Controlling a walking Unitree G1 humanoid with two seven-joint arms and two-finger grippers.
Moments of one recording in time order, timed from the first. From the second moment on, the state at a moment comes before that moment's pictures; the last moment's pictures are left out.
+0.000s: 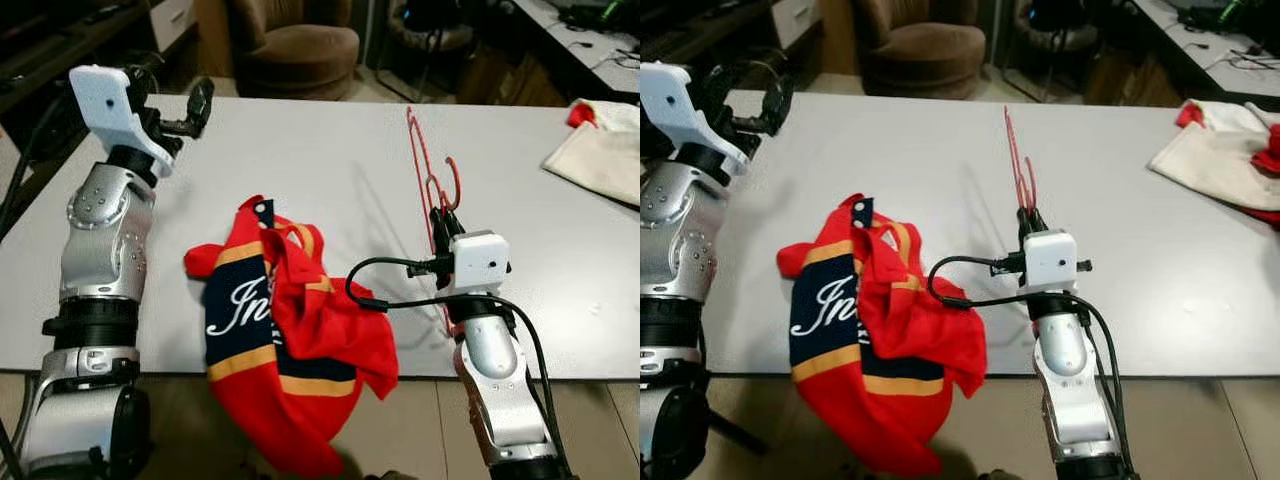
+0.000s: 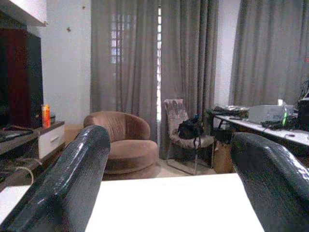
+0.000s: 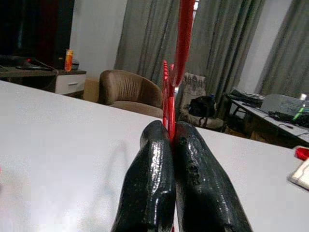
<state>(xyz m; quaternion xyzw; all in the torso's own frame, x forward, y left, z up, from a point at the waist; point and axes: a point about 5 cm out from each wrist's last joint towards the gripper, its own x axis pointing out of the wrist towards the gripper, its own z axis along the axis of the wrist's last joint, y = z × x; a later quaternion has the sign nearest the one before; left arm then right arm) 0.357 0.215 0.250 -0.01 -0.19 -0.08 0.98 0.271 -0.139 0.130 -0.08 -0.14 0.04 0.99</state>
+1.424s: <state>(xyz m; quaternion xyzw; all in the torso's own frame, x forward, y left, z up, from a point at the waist) 0.341 0.192 0.188 -0.06 -0.09 -0.05 0.99 0.221 -0.163 0.103 -0.10 -0.09 0.04 0.99</state>
